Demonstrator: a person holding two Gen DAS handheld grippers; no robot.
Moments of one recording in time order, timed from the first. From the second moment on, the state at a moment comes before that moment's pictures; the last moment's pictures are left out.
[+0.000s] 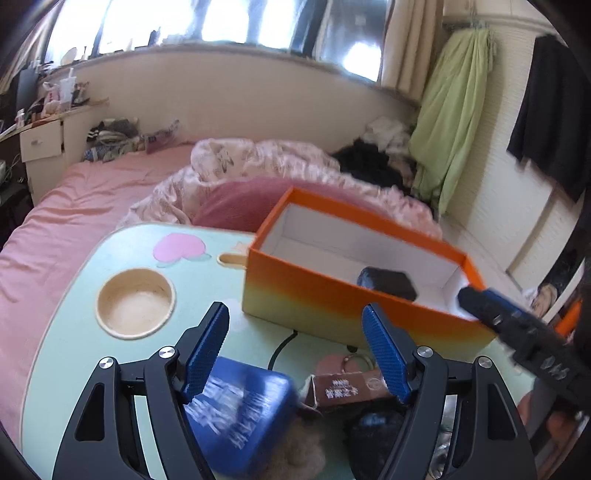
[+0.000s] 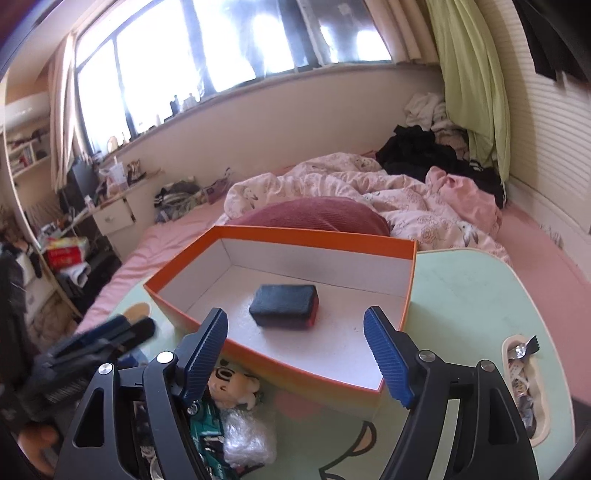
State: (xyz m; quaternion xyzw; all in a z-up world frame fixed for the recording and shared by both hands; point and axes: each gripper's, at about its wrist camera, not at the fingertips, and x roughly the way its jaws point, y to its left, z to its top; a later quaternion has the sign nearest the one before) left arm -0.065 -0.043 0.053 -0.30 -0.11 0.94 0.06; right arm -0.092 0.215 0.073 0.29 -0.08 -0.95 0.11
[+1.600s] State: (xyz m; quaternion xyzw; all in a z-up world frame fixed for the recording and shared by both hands) left arm -0.056 -0.069 0.086 -0.34 -0.04 0.94 0.09; right arm -0.011 0.244 0.038 0.30 -0.21 -0.92 0.17
